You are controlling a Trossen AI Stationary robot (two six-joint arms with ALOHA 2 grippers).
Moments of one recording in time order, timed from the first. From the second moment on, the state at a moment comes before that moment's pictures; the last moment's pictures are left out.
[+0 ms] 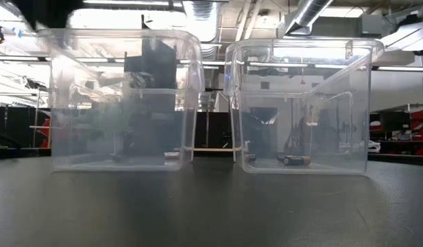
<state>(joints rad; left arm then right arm) -0.54 1.51 1.40 -1.39 -0.25 -0.78 0.50 1.43 1.23 -0.27 0.71 -0.01</state>
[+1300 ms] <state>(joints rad) -0.82 2.22 1.37 -1.42 0.69 -0.53 0.50 1.43 1.23 -0.26 0.71 -0.01</state>
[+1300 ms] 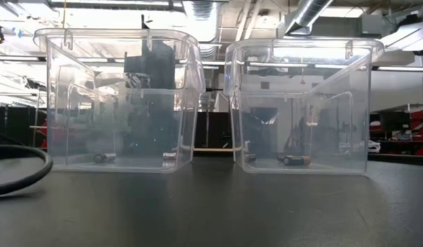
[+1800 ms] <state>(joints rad) -0.86 2.22 1.32 -1.40 0.77 -0.51 0.51 1.43 1.23 -0.26 0.71 -0.01</state>
